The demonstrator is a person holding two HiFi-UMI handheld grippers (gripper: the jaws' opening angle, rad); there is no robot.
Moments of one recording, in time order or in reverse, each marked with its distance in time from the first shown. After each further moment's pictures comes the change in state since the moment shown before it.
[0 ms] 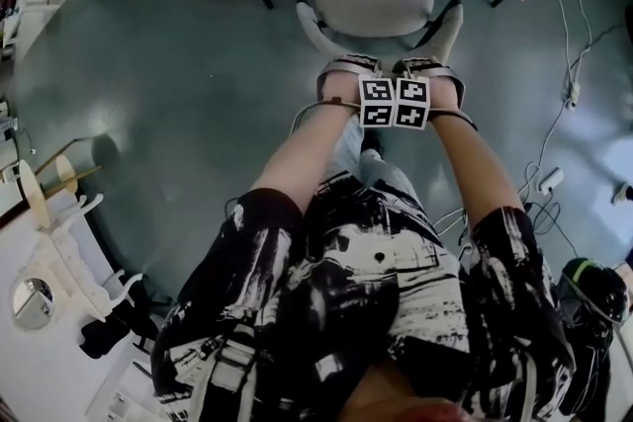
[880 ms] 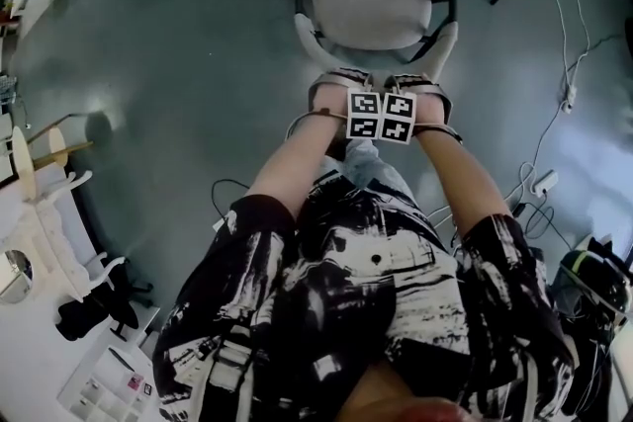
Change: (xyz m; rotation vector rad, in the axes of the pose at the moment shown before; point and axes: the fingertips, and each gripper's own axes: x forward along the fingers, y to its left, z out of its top) left arm -0.020 -0.152 0.033 -0.024 -0.014 -0.014; right arm -0.019 0.154 0.024 -0.001 0.007 0.018
